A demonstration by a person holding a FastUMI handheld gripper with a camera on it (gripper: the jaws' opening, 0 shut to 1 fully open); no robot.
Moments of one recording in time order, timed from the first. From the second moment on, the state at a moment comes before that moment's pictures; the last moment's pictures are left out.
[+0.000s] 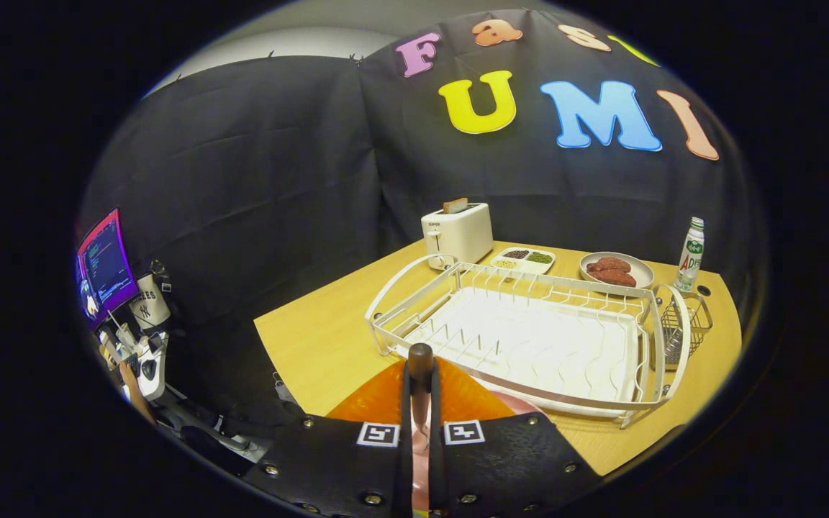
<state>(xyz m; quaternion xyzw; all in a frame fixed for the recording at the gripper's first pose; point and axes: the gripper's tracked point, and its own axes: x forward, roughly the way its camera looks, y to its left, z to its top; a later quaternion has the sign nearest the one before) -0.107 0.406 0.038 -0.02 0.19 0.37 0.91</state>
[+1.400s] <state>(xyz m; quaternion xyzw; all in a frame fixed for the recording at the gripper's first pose) -0.092 0.341 0.122 0.00 0.10 0.31 0.95</state>
